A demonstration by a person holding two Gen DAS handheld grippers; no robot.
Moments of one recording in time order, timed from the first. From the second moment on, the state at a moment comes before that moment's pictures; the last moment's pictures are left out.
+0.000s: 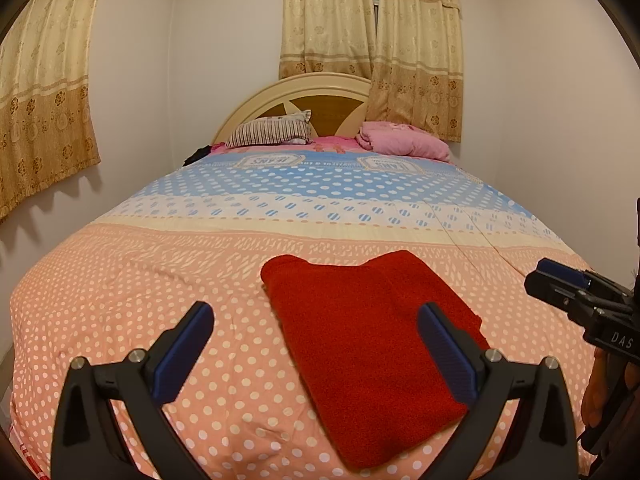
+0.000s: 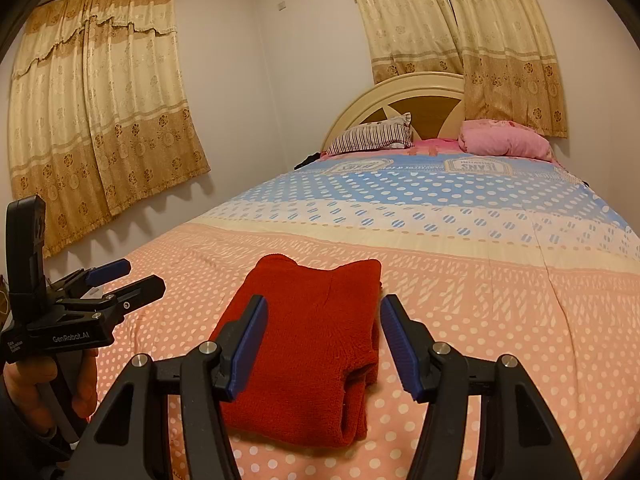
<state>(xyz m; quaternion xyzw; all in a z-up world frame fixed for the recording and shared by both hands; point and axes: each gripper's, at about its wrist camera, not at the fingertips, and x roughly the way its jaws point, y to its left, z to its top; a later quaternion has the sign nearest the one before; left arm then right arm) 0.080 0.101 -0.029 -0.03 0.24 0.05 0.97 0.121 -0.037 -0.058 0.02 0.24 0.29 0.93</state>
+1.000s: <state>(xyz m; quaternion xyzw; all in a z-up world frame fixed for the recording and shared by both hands) 0.080 0.100 -0.029 -0.03 0.25 0.05 0.97 0.118 -0.036 -0.055 0.02 0.23 0.29 0.93</state>
